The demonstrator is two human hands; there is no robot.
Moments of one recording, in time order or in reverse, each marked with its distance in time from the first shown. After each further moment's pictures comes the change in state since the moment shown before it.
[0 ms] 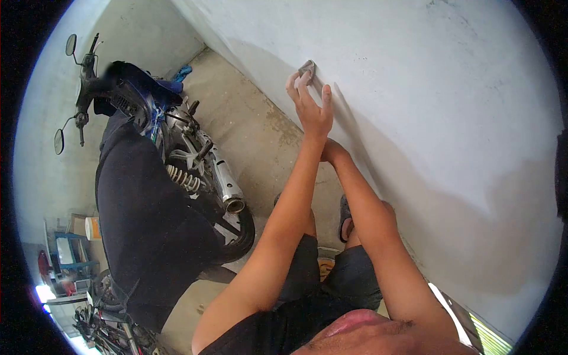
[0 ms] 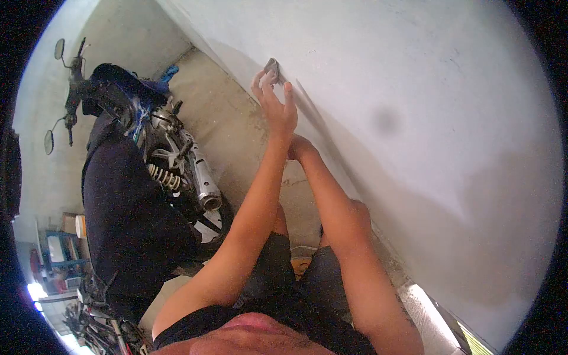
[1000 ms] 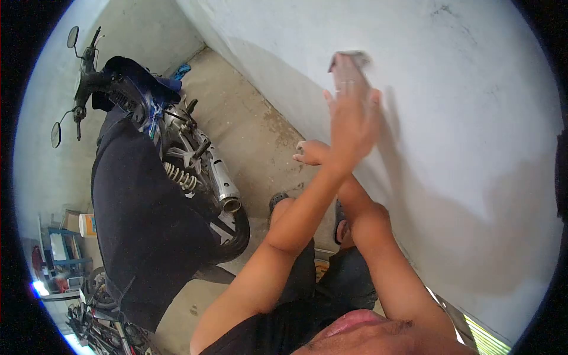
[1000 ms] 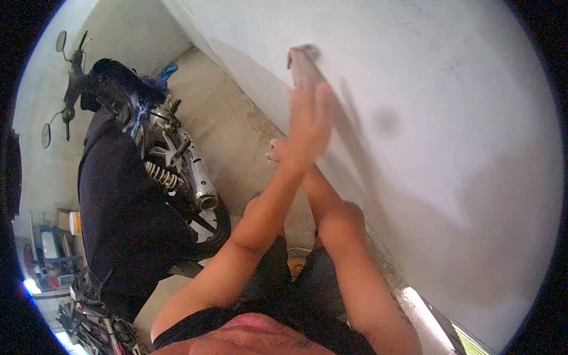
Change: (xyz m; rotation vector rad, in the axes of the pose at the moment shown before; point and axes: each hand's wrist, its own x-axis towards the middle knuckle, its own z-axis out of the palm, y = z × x) left_hand 0.015 0.142 -0.017 -0.173 -0.357 -0.169; right_hand 0.026 0.018 0.020 -0.243 -0.112 0.082
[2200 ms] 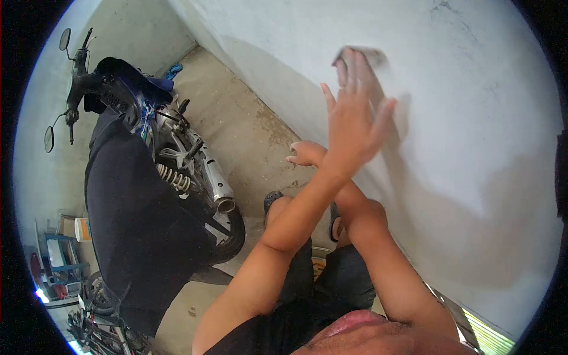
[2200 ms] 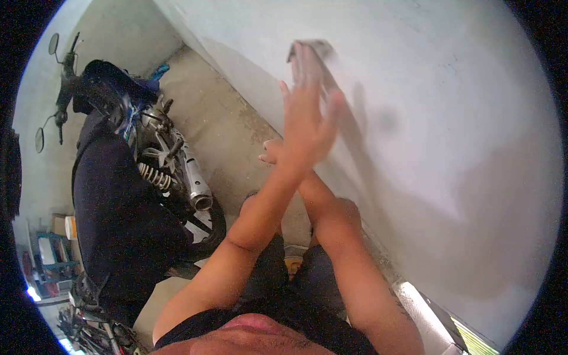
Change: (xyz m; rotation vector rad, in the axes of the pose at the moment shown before) left_hand -0.004 0.013 -0.003 0.160 -0.087 0.106; right_hand -0.010 -0.006 0.008 -0.068 -0.062 0.050
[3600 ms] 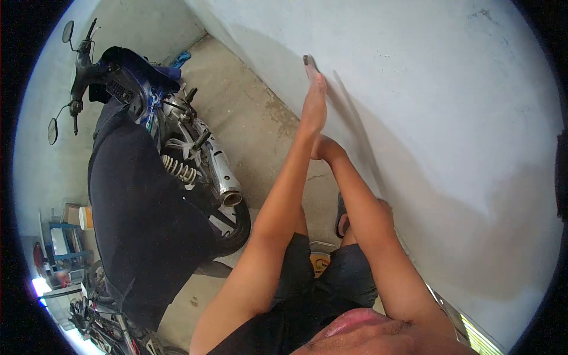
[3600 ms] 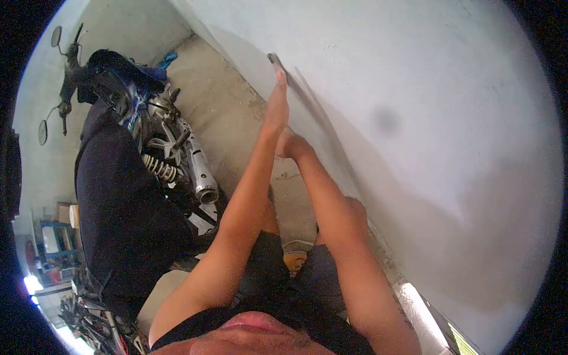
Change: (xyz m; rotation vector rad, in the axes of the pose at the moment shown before) left_hand 0.004 -0.158 -0.018 -0.494 0.029 -0.456; right_hand 0.026 0.008 0.015 0.000 0.026 -0.127
